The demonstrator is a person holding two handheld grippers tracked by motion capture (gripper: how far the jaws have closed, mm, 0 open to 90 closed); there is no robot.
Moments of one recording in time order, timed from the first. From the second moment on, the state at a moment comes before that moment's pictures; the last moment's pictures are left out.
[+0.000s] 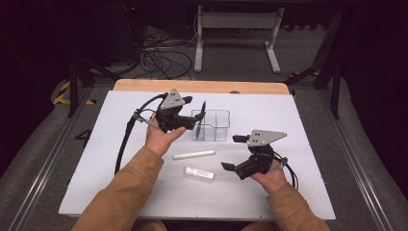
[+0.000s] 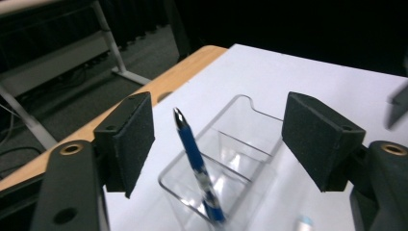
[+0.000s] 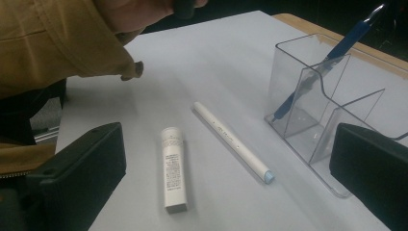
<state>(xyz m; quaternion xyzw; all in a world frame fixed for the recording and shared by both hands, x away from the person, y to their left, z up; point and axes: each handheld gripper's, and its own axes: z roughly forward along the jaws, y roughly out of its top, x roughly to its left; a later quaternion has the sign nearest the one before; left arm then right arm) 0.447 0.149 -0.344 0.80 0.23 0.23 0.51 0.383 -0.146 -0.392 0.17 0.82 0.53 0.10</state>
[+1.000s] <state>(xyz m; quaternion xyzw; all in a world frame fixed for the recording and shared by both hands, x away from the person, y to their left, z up) 0.428 0.143 -0.361 0.88 0.20 0.16 0.41 0.376 -0.169 -0.381 0.16 0.81 0.56 0.10</state>
